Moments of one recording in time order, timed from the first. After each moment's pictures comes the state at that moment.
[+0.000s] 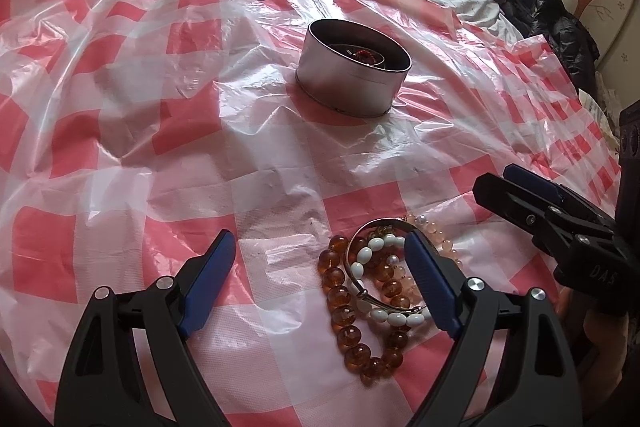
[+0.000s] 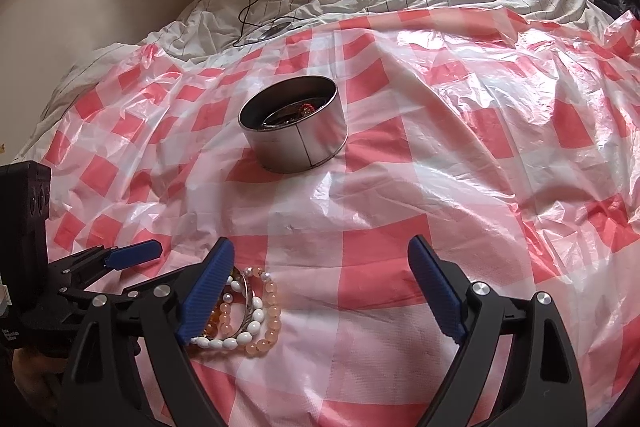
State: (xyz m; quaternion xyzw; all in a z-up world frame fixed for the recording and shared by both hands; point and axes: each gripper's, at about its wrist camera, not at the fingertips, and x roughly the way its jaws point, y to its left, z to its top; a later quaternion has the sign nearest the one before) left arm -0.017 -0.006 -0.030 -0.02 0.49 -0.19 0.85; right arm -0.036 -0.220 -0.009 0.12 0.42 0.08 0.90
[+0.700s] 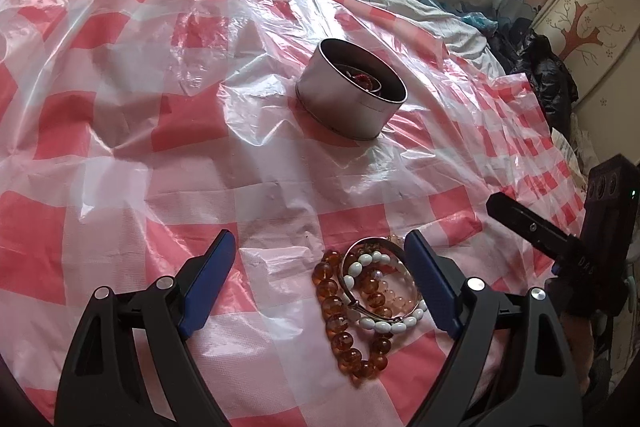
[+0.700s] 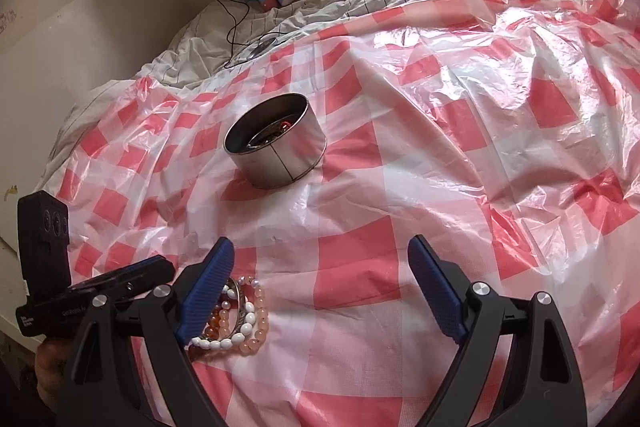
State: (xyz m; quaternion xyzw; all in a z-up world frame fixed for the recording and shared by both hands) left arm -0.009 0.013 -0.028 -0.10 0.48 -0.23 0.84; right arm -0.042 -0.254 -0.006 0.19 0.41 0.08 0.89
